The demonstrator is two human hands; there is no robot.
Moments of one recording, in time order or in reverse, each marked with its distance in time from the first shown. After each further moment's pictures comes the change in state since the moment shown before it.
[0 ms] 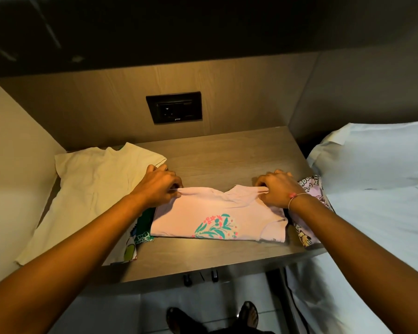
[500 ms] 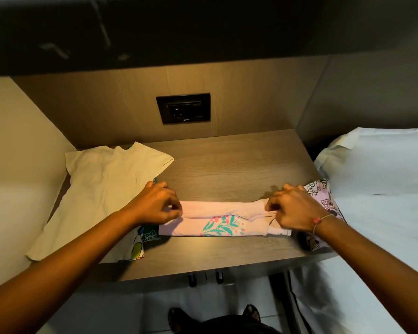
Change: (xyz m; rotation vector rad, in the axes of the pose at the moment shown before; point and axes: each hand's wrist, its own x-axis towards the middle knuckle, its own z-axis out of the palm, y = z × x) left_hand -0.056 -0.005 -0.007 -0.168 -0.059 0.115; right_hand -0.046 0.001 0.003 -0.065 0.033 -0.199
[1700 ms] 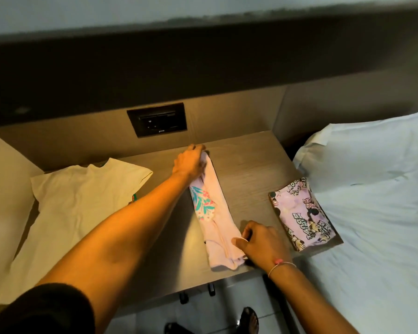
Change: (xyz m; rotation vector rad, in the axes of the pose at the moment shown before) left_hand 0.194 0.045 -0.009 -0.171 0.227 -0.263; right_hand -0.026 -0.087 0.044 0.647 0.107 0.570
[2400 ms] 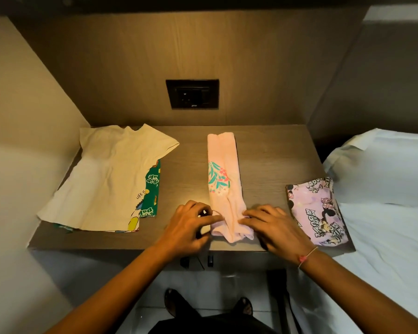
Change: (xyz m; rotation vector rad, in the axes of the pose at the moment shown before) left_hand -0.247 0.007 0.044 -0.019 -0.014 0.185; right_hand 0.017 0.047 -0.029 -0.488 -0.069 -0.986
